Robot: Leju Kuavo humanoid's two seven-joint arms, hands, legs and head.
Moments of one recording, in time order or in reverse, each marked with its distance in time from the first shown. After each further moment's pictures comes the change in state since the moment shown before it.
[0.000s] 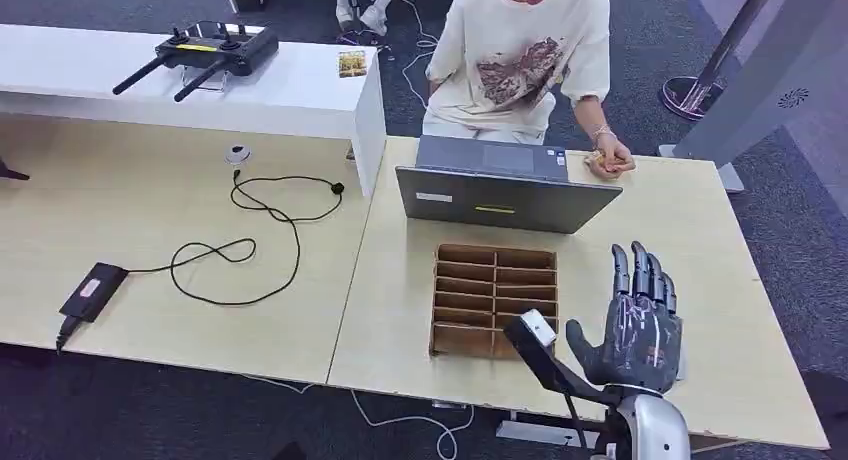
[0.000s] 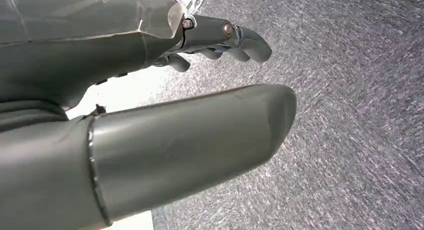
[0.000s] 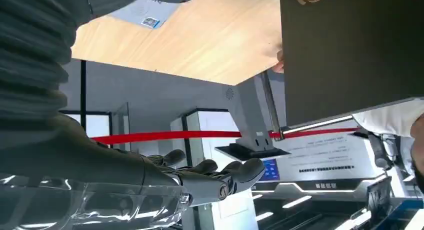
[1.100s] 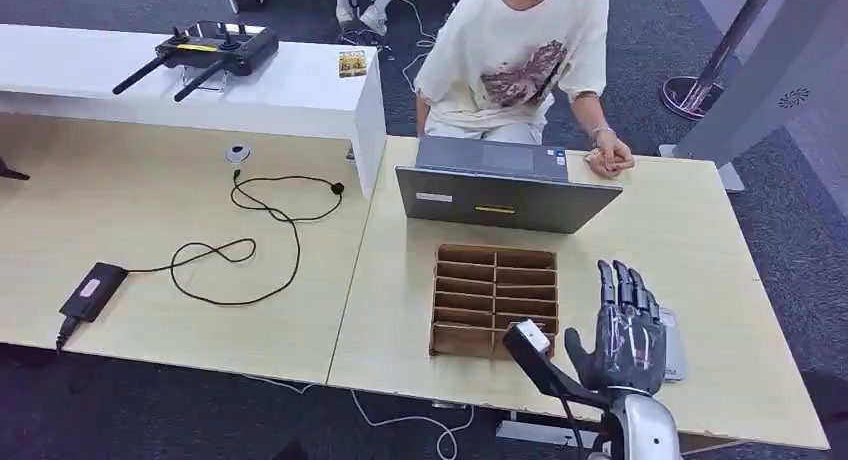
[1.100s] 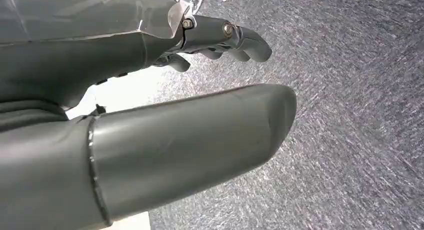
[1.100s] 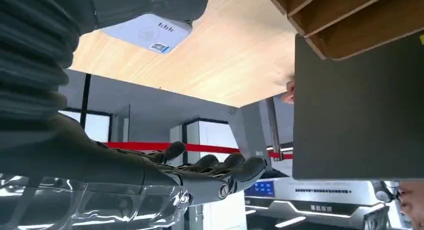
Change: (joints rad) left arm -0.001 -0.001 0.000 0.000 -0.017 0.007 -0.013; right arm -0.014 -0.021 -0.023 0.127 -0.020 -0.009 -0.031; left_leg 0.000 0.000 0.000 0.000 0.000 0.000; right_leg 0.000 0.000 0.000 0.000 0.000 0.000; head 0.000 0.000
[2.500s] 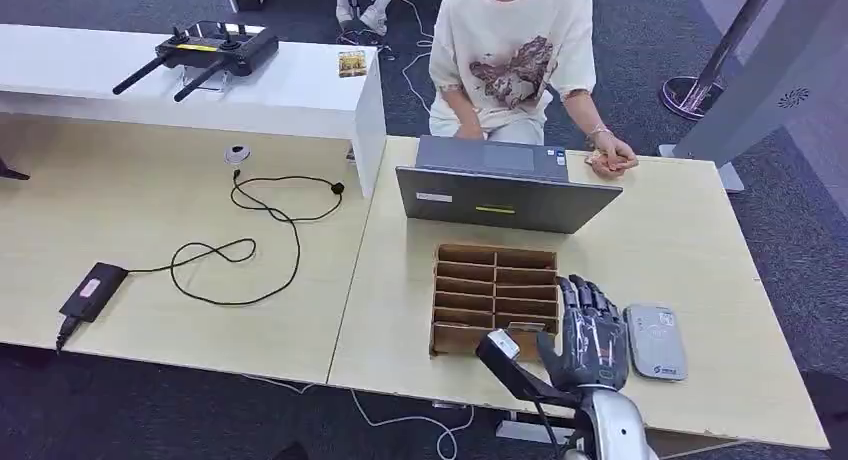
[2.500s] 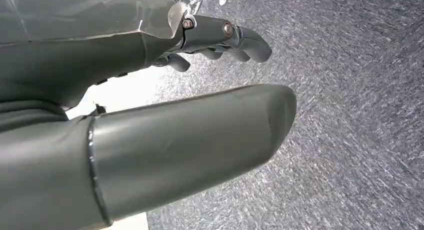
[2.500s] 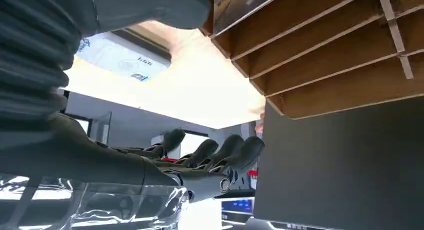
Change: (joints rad) left arm -0.003 -0.001 0.000 0.000 -0.016 0.000 -0.009; right arm -0.045 0.000 0.073 0.131 -0.019 -0.014 -0.014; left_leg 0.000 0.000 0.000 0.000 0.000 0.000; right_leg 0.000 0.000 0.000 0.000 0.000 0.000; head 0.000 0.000
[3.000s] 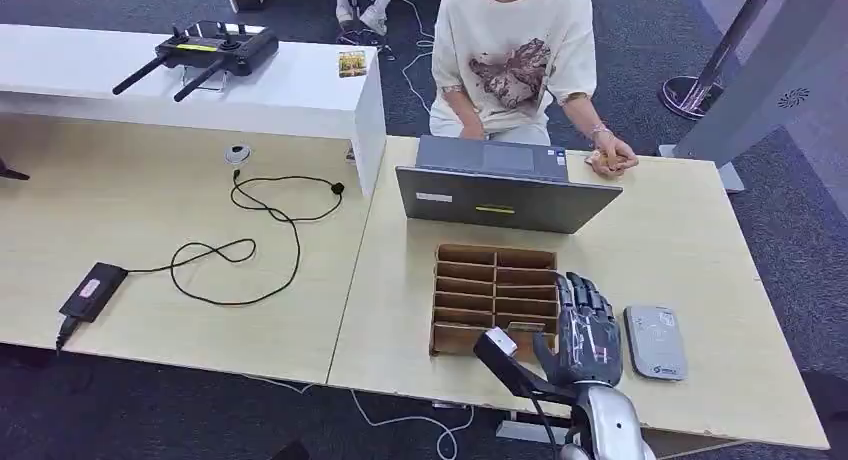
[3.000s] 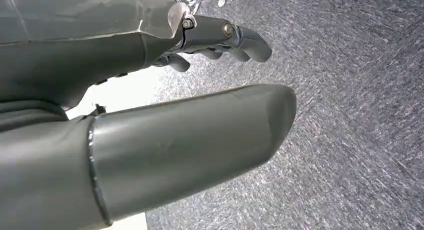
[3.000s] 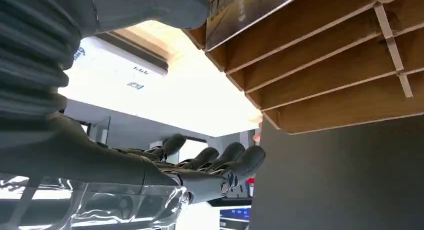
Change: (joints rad) left arm -0.002 0.000 0.000 0.000 -0.004 -0.003 -0.004; right arm -0.023 -0.002 0.002 0.052 -0.024 -0.004 -0.001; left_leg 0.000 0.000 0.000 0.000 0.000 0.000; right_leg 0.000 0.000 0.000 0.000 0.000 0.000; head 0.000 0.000
